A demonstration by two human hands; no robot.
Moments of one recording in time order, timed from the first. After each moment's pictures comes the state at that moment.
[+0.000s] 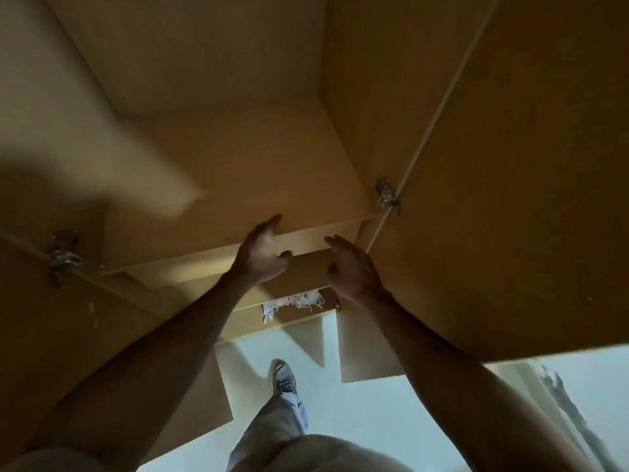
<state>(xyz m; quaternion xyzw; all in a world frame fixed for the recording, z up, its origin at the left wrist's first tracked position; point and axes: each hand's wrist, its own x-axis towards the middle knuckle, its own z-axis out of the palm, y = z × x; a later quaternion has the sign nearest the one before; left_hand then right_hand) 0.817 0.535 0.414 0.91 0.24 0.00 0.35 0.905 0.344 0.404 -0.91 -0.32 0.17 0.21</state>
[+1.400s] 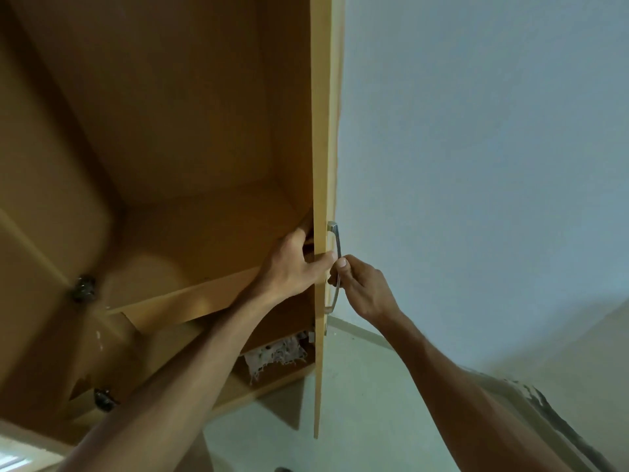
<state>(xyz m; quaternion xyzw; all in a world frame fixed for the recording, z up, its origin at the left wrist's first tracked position) 0.739 0.328 0.595 0.89 0.04 0.17 0.41 0.807 0.167 0.534 -0.83 -0.29 0.04 0.48</state>
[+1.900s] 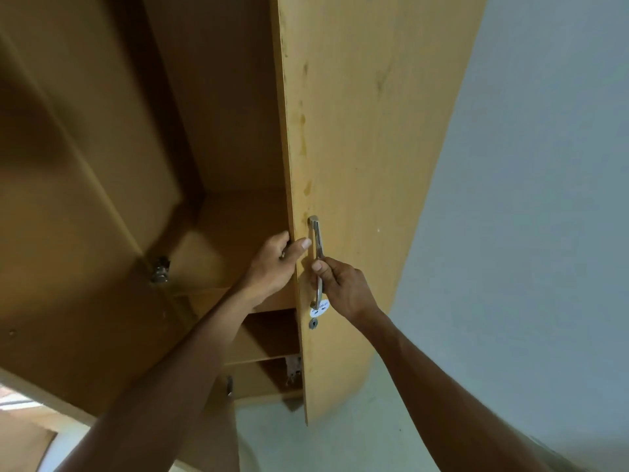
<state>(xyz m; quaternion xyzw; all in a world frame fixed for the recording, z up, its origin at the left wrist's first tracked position) 0.725 0.465 0.579 0.83 0.22 0.19 0.47 0.830 0.336 0.520 -0.78 -0.43 0.09 0.45</state>
